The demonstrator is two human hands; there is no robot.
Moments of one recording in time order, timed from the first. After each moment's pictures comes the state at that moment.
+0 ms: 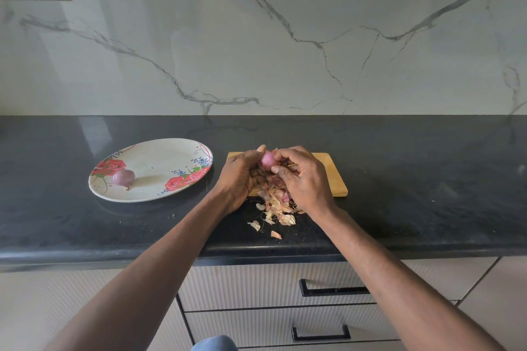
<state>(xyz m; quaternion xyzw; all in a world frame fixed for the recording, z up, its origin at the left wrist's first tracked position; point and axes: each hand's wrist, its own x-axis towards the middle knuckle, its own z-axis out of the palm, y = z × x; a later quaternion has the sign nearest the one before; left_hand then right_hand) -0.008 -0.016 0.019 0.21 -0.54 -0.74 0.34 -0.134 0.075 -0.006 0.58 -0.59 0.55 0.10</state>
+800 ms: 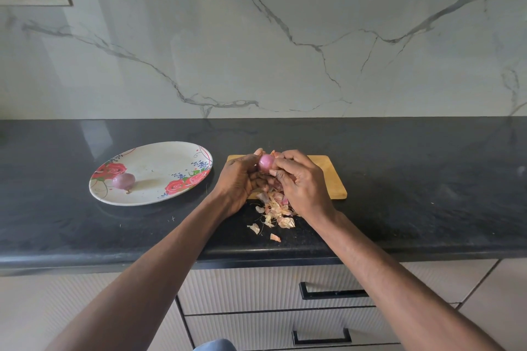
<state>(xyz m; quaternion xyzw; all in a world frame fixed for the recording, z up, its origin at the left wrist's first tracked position) -0.005 -0.013 0.021 0.21 -0.53 -0.76 0.33 -0.133 0.075 -0.009 0.62 -0.56 0.52 0.19</state>
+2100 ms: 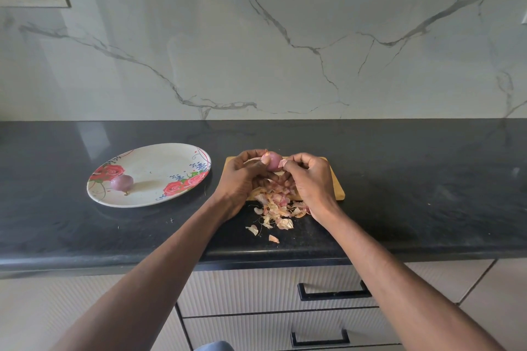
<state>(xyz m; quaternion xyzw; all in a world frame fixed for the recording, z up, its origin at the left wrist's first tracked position) -0.009 -0.015 0.014 0.17 -0.57 -0.72 0.36 -0.132 0.080 0.008 0.38 -0.64 0.65 -0.11</state>
